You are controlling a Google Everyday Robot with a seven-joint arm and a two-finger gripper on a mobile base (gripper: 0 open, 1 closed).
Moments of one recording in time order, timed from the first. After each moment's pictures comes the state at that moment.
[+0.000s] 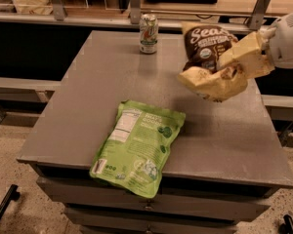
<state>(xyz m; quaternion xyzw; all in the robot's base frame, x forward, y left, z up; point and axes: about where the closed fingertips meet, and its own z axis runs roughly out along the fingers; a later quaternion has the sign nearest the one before) 0.511 -0.178 0.965 -0.89 0.01 -0.12 0.44</state>
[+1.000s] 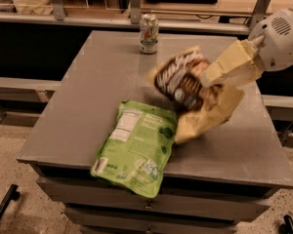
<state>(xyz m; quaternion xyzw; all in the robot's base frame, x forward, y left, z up) 0.462 -0.138 0.967 -0.89 -0.17 -0.09 0.41</state>
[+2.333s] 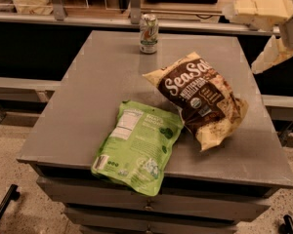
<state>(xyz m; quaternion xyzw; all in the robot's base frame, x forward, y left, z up) 0.509 -0.183 1.008 -0.88 -0.06 -0.18 0.44</state>
